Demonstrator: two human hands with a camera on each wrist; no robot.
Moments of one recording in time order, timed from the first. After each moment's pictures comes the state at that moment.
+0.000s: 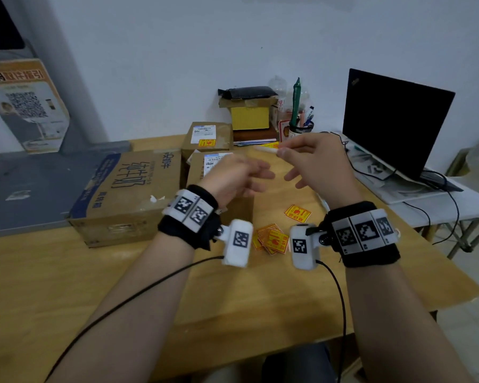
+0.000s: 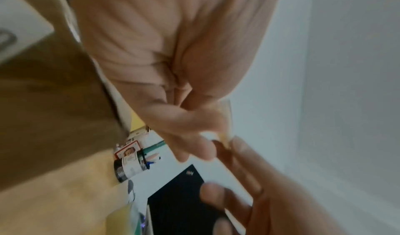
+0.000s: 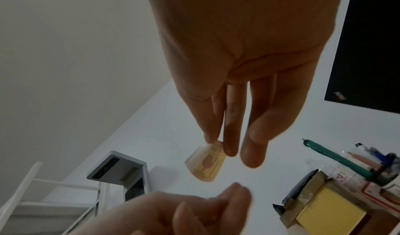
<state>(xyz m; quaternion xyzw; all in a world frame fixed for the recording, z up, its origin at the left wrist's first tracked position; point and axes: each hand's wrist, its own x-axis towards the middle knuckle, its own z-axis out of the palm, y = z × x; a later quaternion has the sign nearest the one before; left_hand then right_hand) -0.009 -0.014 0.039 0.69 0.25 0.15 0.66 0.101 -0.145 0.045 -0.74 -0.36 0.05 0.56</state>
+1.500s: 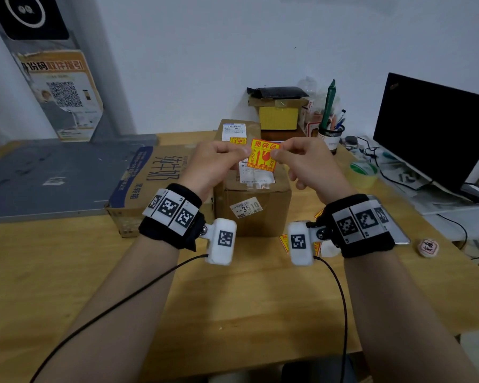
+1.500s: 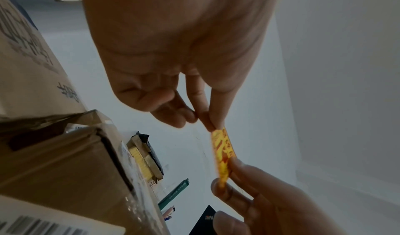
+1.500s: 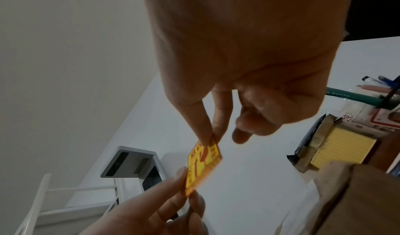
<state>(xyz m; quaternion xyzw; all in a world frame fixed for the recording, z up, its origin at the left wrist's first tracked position) -0.084 0.045 0.047 0.74 0.29 0.31 0.53 0.057 -0.082 0.050 -0.73 -0.40 0.15 0.53</state>
